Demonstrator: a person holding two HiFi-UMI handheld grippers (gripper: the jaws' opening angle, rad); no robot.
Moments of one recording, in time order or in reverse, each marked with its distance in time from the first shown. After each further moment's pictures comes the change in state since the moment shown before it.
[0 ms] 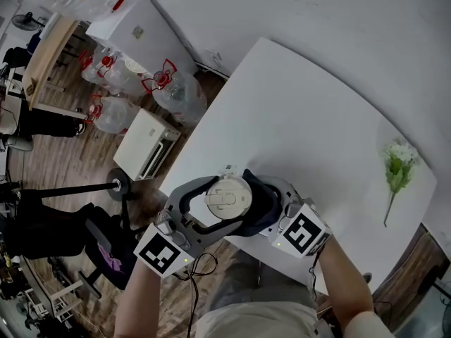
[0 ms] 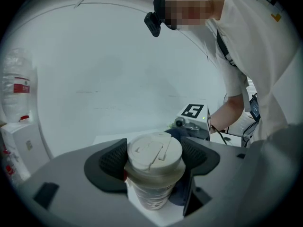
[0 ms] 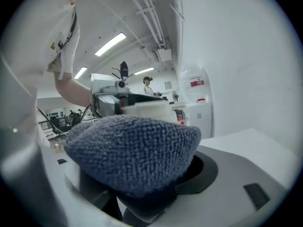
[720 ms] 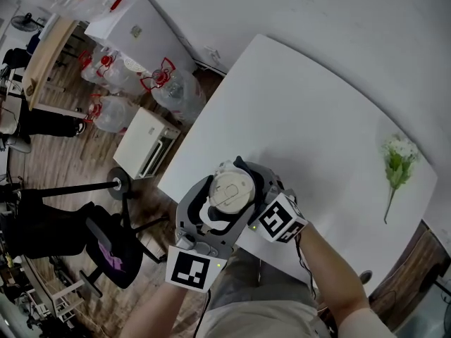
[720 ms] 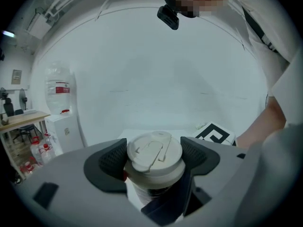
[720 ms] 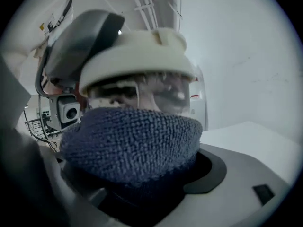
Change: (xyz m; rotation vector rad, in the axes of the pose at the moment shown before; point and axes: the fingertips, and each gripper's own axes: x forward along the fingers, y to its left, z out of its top) left arm 0.012 0.009 0.007 -0.141 0.010 0.457; right arm 0.042 -0.021 -0.027 0.018 0.006 -0.114
